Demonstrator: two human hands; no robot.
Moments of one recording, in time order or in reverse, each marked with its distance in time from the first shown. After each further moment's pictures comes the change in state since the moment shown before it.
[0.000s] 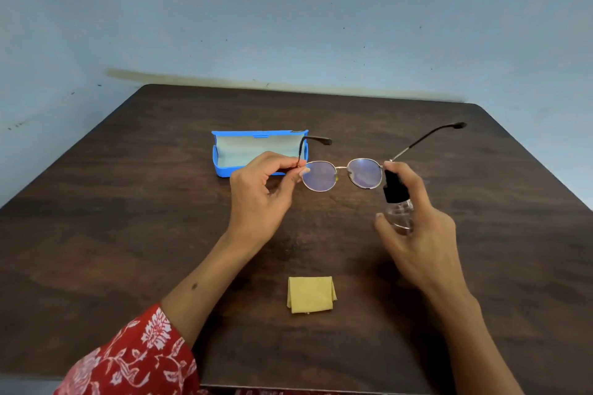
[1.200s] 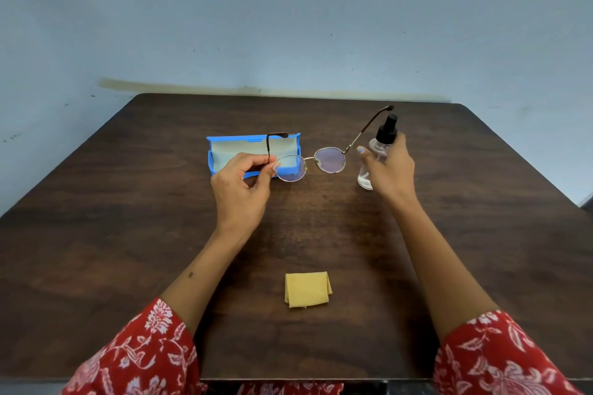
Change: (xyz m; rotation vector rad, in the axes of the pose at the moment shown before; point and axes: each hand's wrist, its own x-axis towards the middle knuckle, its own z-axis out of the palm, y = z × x) left_hand 0.006 -0.018 -0.005 0.069 0.096 -0.161; right_hand 0.091 0.020 0.034 0.282 0.131 0.329
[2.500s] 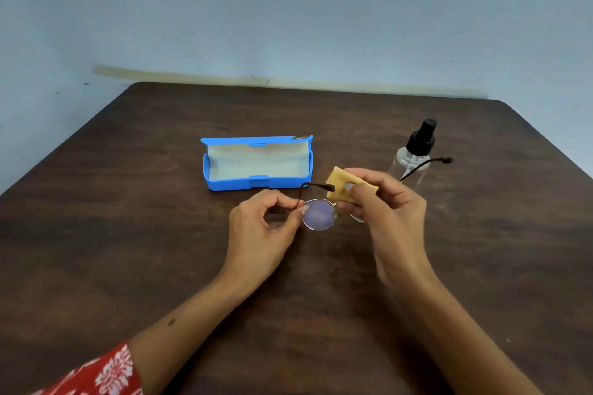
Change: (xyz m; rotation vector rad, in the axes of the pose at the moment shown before) left_hand -0.018 -0.011 0.014 -0.053 -0.256 -0.251; right_hand -0.053 -0.020 0.029 0.583 -0.150 0.178
